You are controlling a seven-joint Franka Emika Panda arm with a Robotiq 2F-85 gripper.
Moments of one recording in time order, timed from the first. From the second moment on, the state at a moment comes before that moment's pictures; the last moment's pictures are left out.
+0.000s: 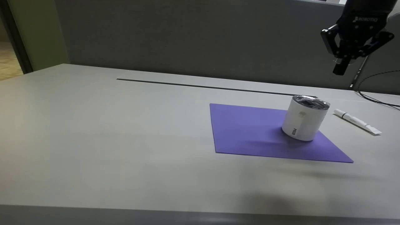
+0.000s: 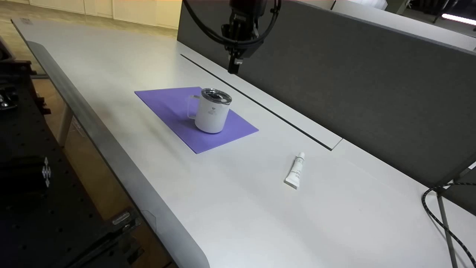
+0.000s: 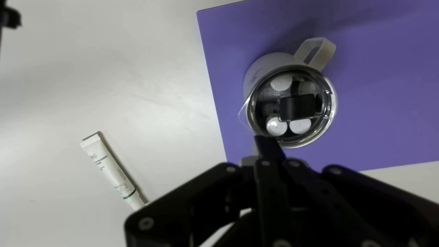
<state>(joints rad) -0.13 0.06 -0.09 -2.43 -0.07 2.55 0.07</state>
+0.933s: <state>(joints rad) -0.12 0.17 -0.07 -2.44 0.07 2.66 -0.03</state>
